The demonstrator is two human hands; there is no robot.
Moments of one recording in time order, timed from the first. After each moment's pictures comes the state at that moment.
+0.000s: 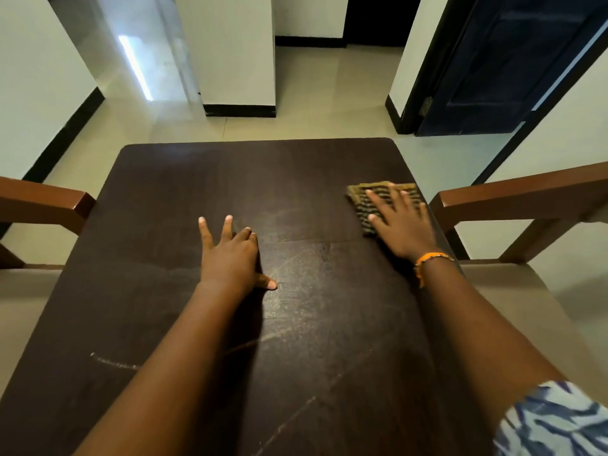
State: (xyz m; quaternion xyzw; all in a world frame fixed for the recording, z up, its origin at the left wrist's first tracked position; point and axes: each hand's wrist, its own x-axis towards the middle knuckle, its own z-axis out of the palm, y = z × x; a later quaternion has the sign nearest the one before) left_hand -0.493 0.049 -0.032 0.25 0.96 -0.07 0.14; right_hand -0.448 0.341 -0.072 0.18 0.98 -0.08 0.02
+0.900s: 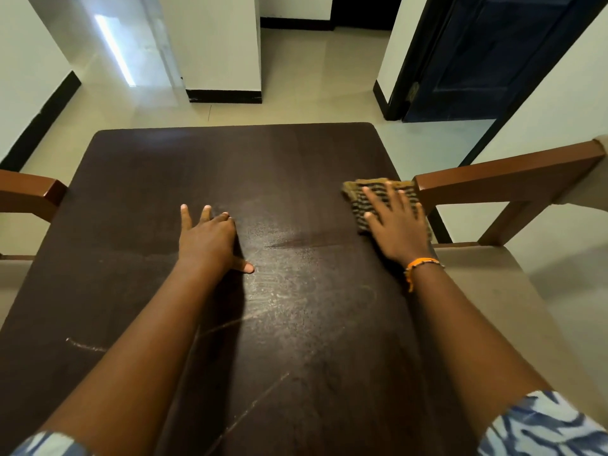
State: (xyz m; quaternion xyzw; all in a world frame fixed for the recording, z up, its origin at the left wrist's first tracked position) left_hand -0.495 0.058 -0.024 0.24 0.95 -0.07 0.16; right_hand -0.408 0.343 -0.069 0.22 0.97 -0.09 -0.02
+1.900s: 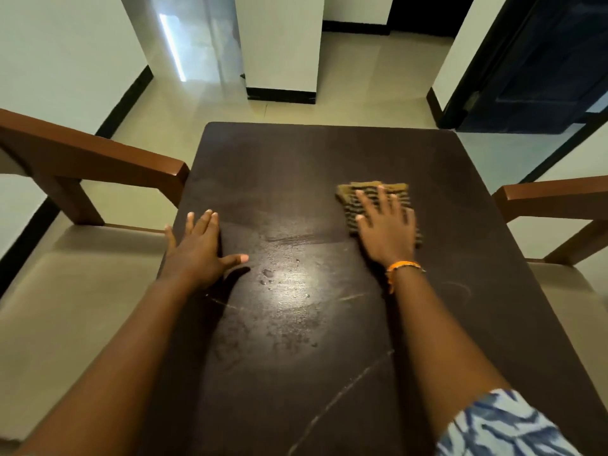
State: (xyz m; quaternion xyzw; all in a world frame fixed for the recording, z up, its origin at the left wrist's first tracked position) left_hand -0.505 -0.131 -0.044 0.11 0.98 0.08 0.14; right_hand -0.458 0.170 -0.068 0.19 0.98 -0.09 -0.04
